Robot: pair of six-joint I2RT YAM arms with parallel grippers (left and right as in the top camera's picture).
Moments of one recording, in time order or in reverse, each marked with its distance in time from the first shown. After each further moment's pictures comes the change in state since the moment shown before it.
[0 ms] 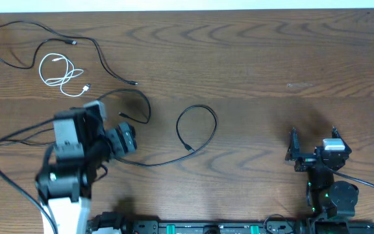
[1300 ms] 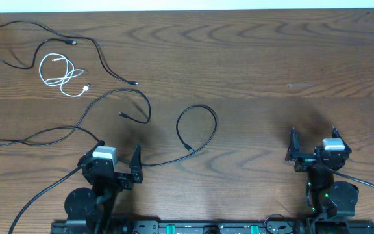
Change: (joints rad) left arm -0.090 -0.849 -0.514 0.365 -0.041 0.186; right arm 0.000 0.000 0.000 0.000 0.000 0.000
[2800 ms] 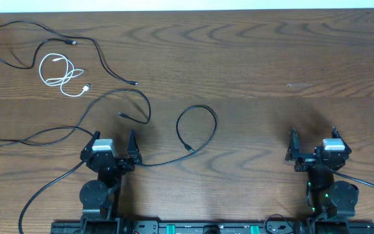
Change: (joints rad) left arm 0.003 -0.002 -0.335 0.473 -0.154 -0.055; right arm 0.000 0.000 0.000 0.000 0.000 0.000
